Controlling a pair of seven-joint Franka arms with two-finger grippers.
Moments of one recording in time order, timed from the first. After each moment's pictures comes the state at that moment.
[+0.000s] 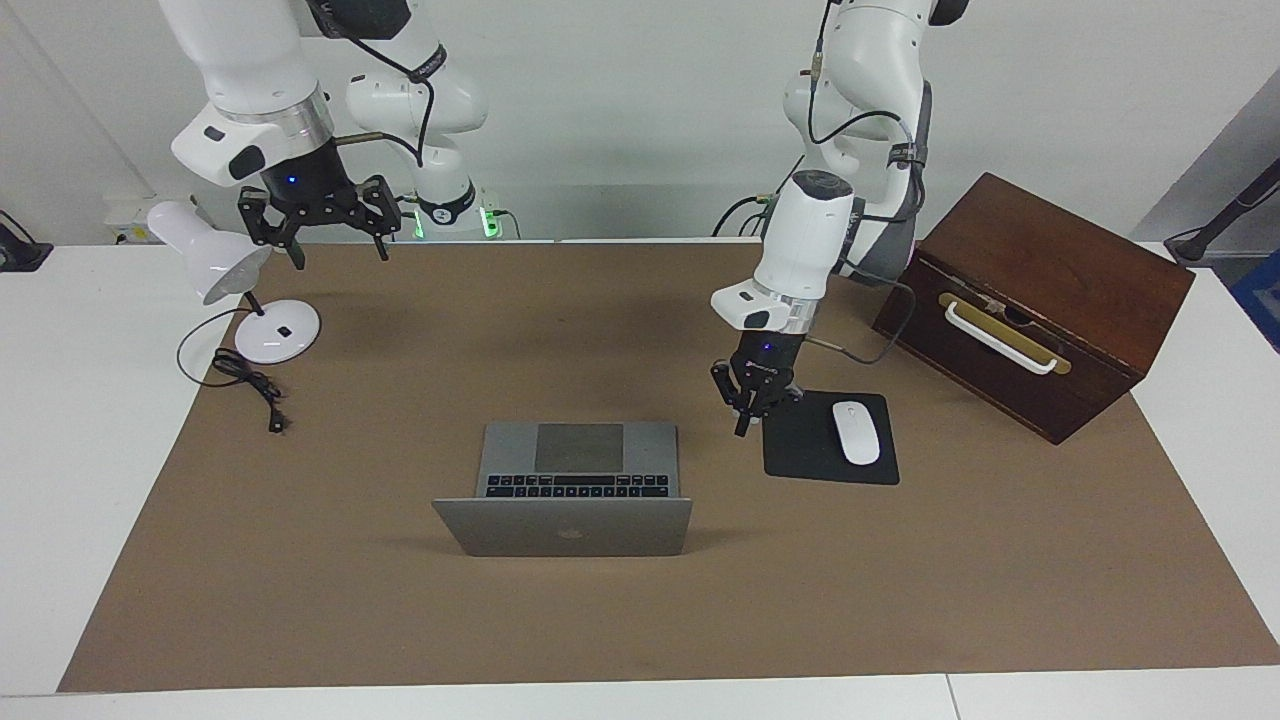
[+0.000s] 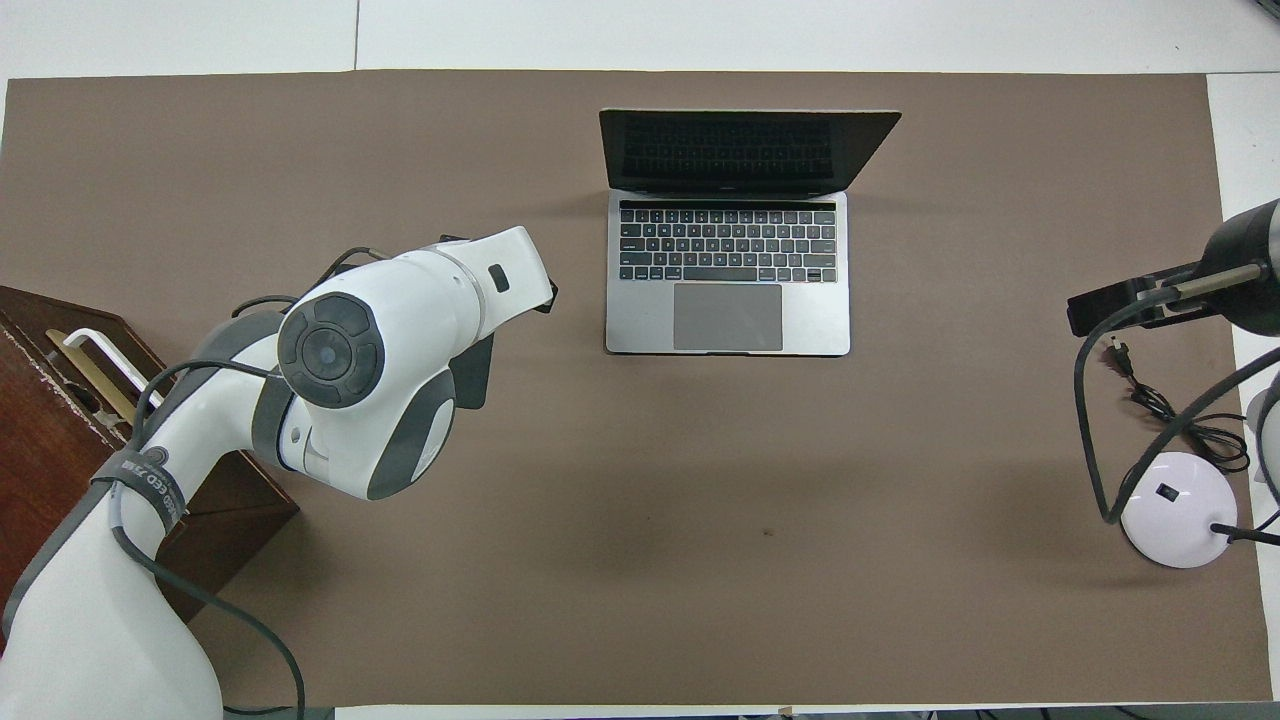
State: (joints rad) left arm -0.37 0.20 -0.12 -1.99 0.03 2.66 0.03; right arm -0.01 -0.03 0.08 -1.57 -0.04 1.55 -0.07
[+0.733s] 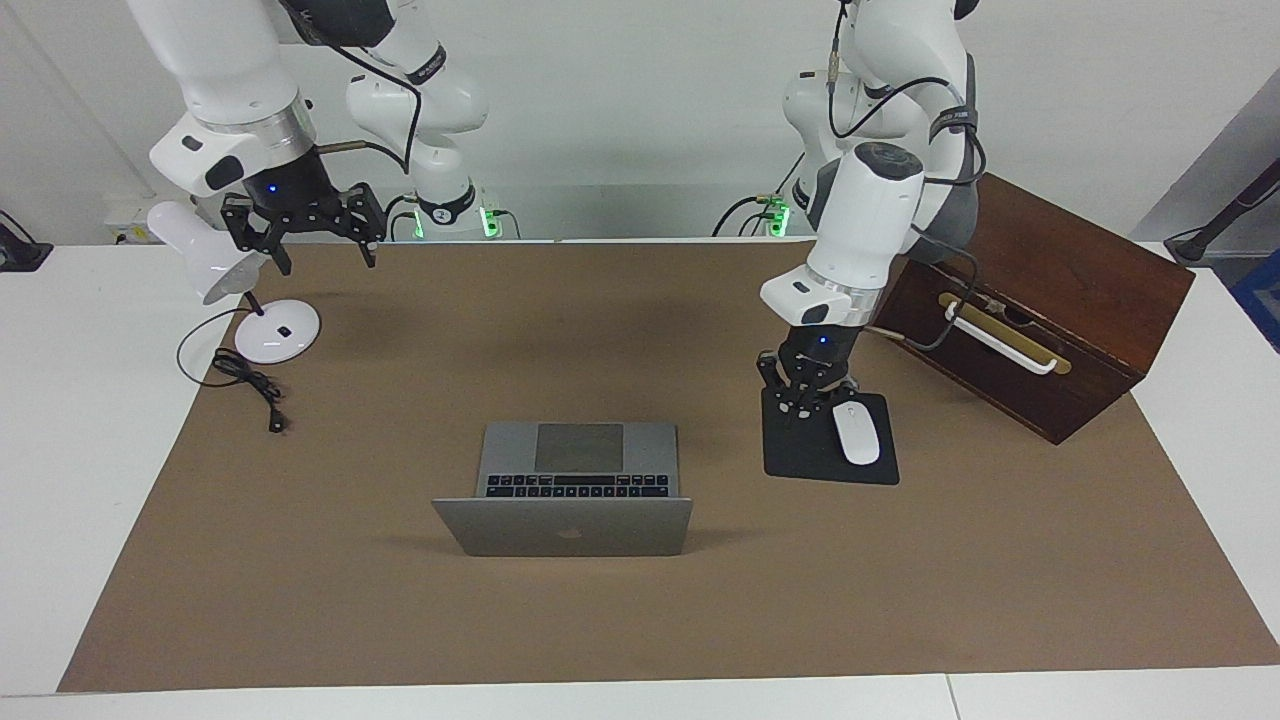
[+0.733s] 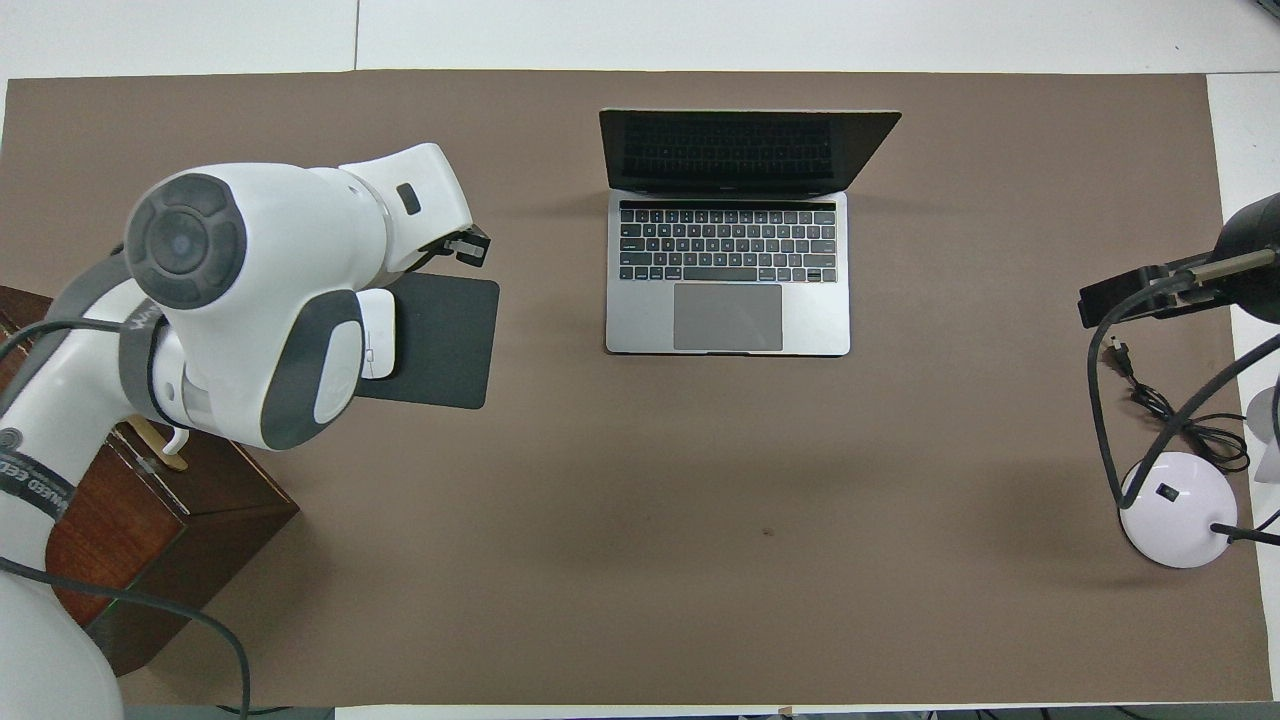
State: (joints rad) left arm -0.27 0.18 -0.12 -1.81 -0.05 2.37 0.14; right arm 0.00 -0.01 0.07 -1.55 -0.04 1.53 -0.07
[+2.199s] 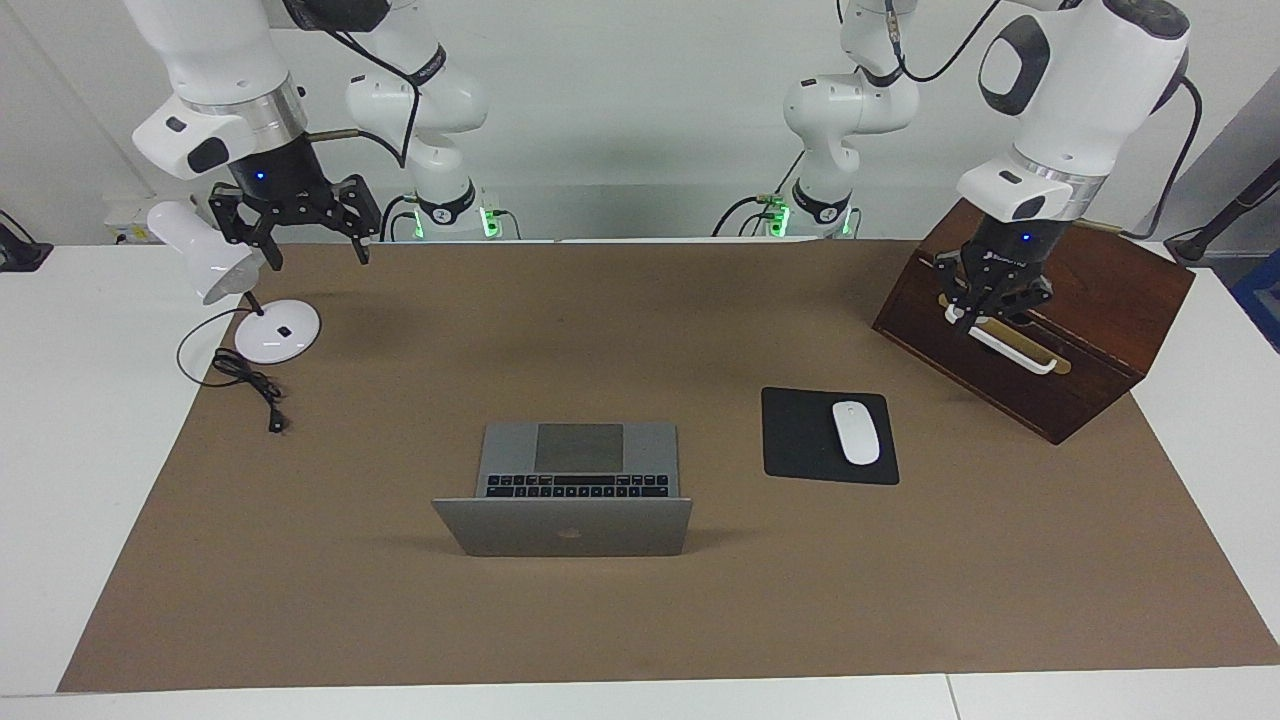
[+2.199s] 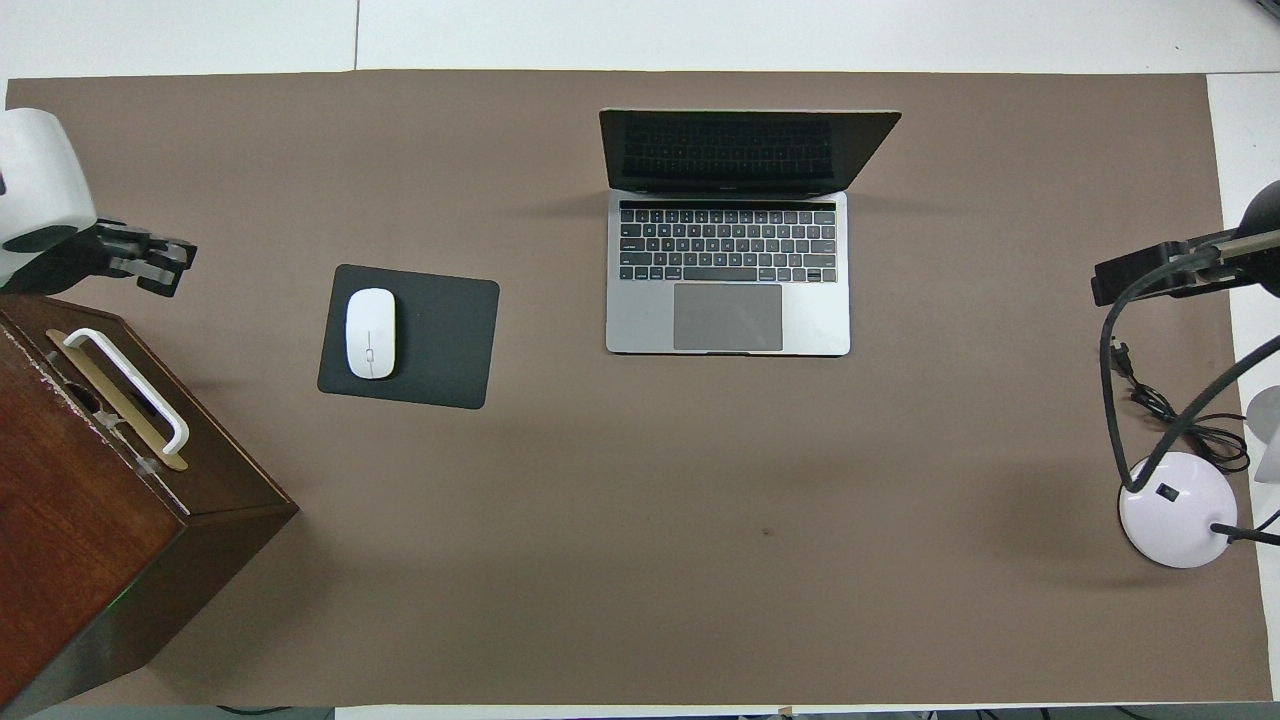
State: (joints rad) left arm 0.00 -0.04 -0.08 -1.72 -0.08 1.86 0.43; right arm 0.01 0.01 0.05 -1.49 -0.04 1.53 -0.05
